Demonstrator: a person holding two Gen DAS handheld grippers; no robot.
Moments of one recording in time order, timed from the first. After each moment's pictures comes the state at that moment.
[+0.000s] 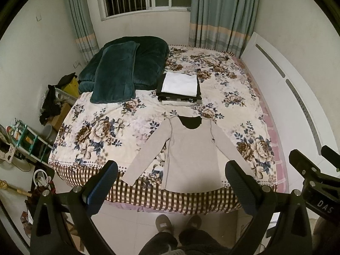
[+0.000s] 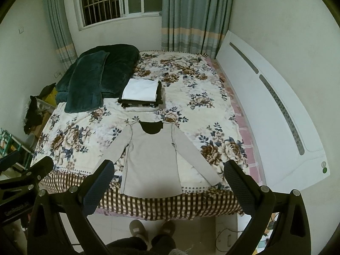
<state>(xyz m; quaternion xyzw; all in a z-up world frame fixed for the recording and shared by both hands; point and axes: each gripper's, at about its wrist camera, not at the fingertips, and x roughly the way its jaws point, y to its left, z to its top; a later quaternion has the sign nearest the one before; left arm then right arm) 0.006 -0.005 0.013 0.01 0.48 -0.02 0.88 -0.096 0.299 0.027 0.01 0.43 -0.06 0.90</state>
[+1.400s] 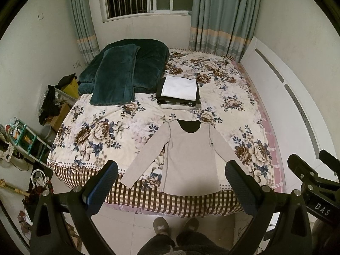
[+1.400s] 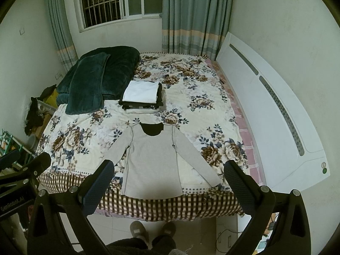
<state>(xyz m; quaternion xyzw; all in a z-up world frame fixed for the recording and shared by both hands) 0.003 0.000 0.015 0.00 0.47 -0.02 0.88 -0.101 0.294 0.017 0.01 0.43 -0.06 0.90</state>
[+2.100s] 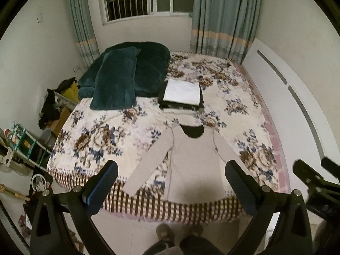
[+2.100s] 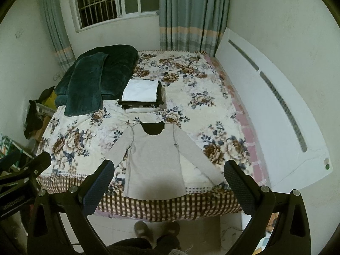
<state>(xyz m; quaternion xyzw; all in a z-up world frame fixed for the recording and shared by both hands) 0.032 -0.012 0.009 0.01 0.45 -0.01 0.89 -0.077 0.309 0.029 0.04 0.44 -0.06 0.90</state>
